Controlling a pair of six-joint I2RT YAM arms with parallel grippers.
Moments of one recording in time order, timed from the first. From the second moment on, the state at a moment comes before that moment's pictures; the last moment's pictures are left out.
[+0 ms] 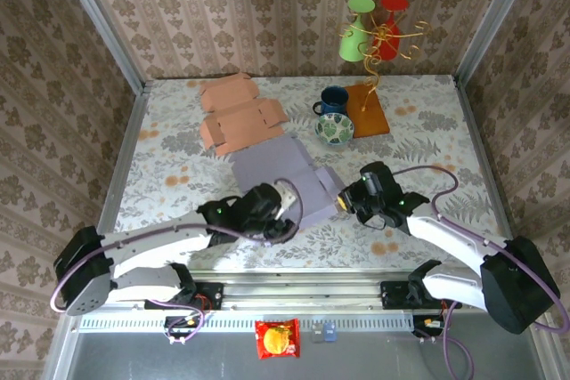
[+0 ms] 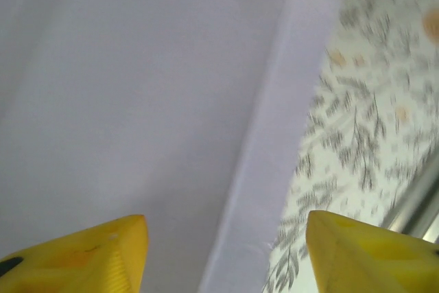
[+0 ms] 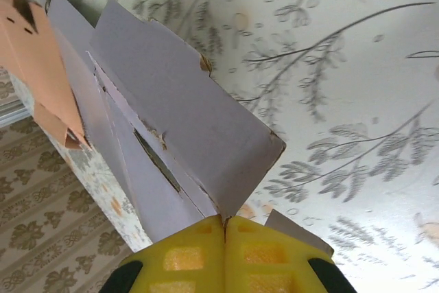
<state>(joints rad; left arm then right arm) -1.12 1.16 0.68 -0.39 -0.05 -0.18 0.50 1.16 0.57 -0.23 -0.18 1.56</state>
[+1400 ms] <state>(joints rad) -1.25 1.23 0.83 -0.49 -0.49 0.14 0.40 1.30 1.03 -0.72 -0.27 1.45</state>
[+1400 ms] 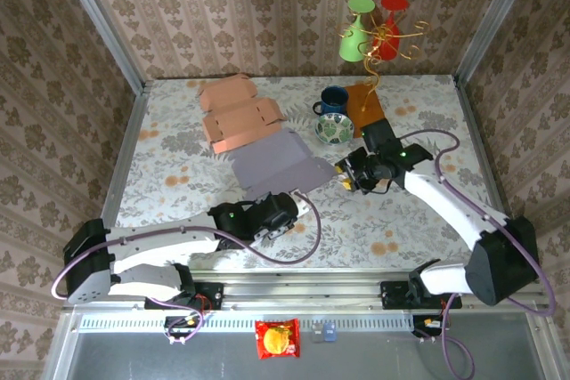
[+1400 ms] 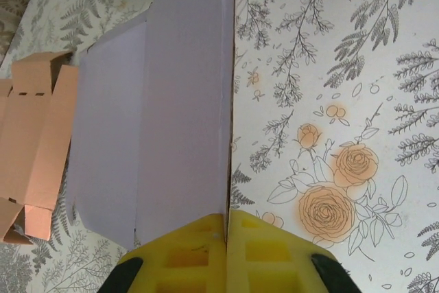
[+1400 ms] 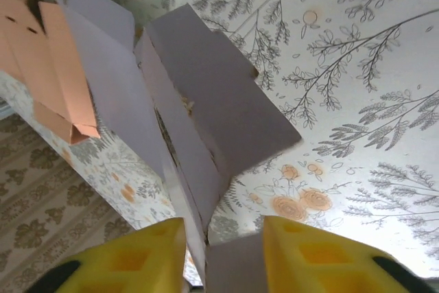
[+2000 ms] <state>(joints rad) -1.18 1.29 1.12 -0.59 -0.45 0.13 0.65 1.19 1.24 -0.78 -0.05 1.63</state>
